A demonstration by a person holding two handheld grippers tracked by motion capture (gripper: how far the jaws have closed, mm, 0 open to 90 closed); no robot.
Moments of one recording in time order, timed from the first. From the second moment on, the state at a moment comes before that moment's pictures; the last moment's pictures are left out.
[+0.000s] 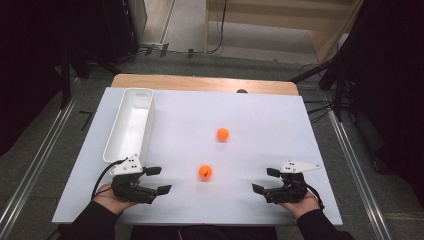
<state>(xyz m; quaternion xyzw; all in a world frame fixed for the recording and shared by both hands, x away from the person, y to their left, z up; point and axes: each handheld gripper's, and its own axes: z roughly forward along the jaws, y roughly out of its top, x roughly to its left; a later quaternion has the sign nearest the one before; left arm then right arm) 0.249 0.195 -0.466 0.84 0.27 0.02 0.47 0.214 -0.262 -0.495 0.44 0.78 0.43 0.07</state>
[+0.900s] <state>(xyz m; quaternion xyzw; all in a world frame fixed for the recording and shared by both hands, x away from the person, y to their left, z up) 0.259 0.166 -0.456 0.83 0.29 0.03 0.48 0.215 -0.263 -0.496 0.45 0.78 0.43 0.08</state>
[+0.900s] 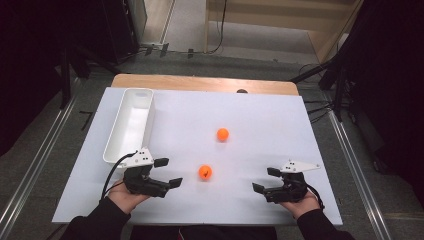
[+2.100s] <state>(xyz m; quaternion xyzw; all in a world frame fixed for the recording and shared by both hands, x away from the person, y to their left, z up) 0.286 0.125 -0.452 0.83 0.27 0.04 0.49 0.215 -0.263 -0.496 0.45 0.78 0.43 0.08</state>
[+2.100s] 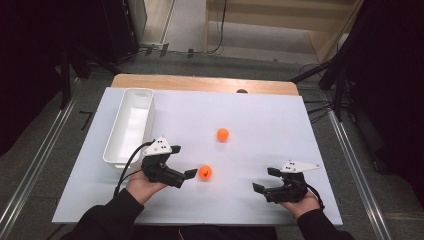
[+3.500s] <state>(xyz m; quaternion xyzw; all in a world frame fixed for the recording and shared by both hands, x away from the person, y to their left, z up) 0.299 0.070 -0.469 0.83 0.25 0.04 0.49 0.216 -0.263 -0.497 0.44 0.79 0.42 0.07</state>
